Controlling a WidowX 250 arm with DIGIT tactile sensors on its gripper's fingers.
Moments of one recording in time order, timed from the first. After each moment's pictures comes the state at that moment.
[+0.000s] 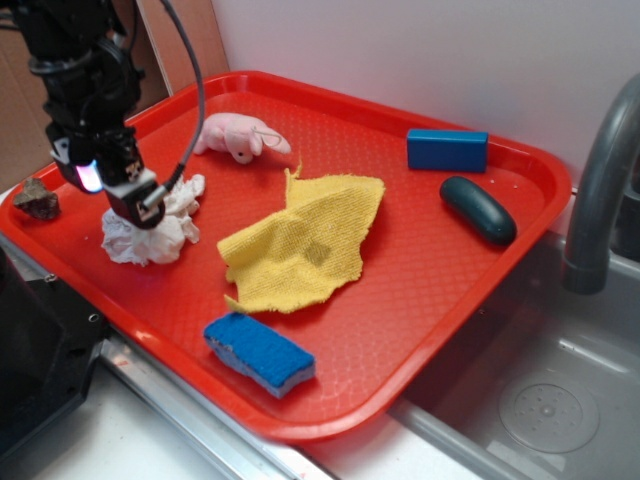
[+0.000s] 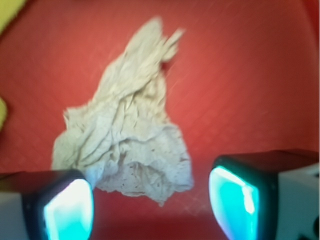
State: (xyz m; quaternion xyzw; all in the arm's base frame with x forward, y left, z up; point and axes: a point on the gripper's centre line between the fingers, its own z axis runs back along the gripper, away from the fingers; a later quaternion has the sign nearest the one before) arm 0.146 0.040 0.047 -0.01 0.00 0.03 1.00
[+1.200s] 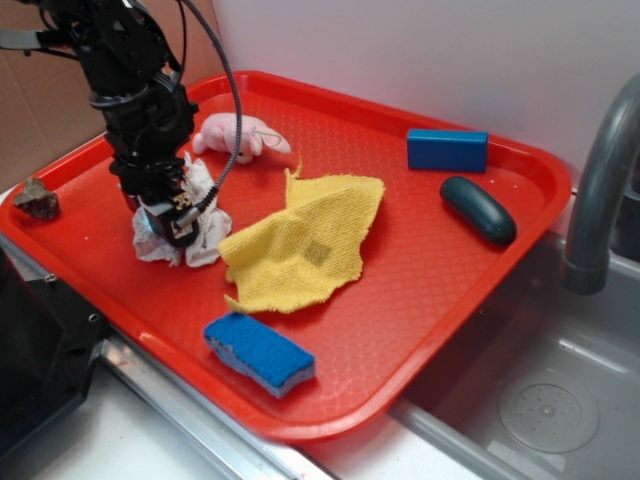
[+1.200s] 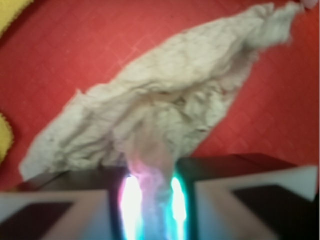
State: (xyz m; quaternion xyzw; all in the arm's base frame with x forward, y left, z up) arm 0.169 0.018 0.024 -0.03 0.01 -0.02 1.00
